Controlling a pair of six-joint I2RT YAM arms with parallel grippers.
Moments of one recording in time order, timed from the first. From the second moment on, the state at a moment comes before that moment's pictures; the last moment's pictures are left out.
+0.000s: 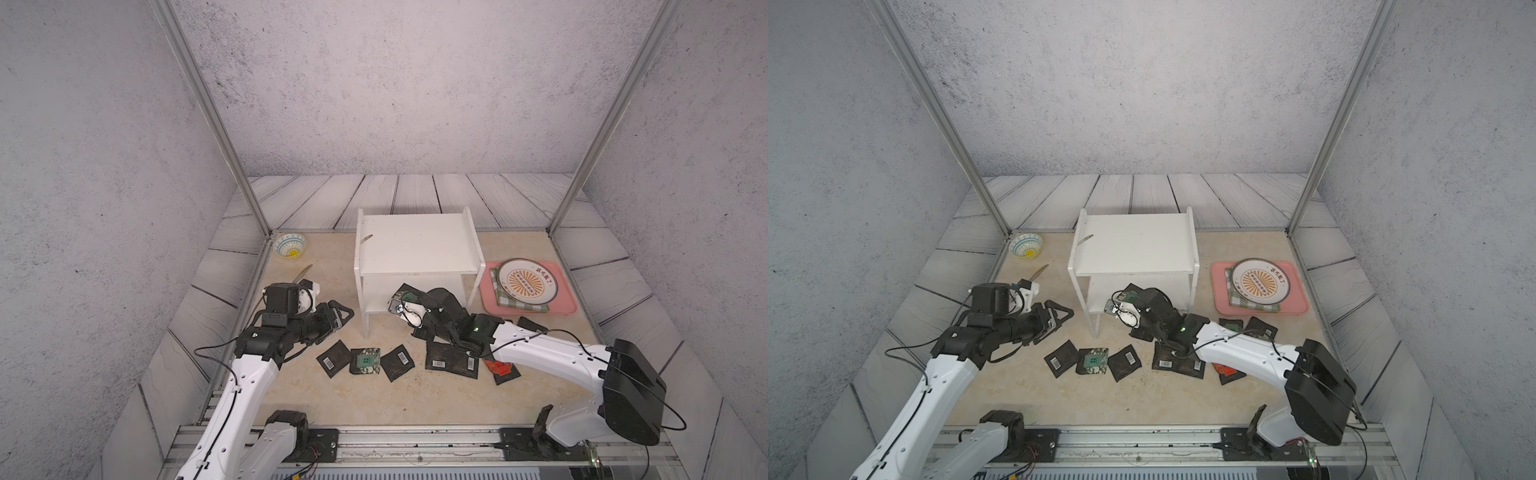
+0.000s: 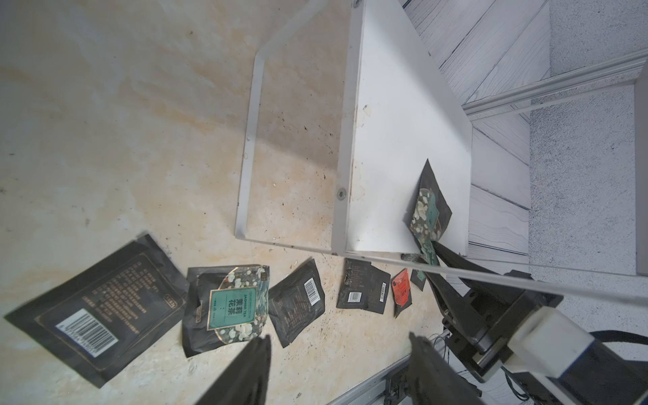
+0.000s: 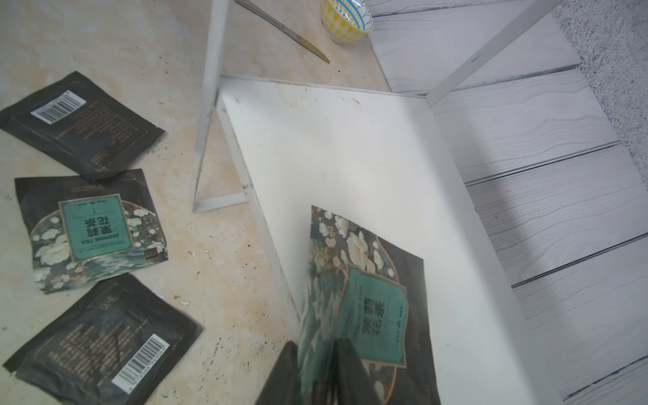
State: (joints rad) left arm -0.12 0.90 0.82 -0.72 0.57 -0.66; right arm 0.96 1.44 0.98 -0.16 0.19 -0.53
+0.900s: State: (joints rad) left arm -0.12 0.81 0.83 -0.73 0.59 -0.66; right arm 1.00 1.07 0.95 -0.32 0.09 -0.36
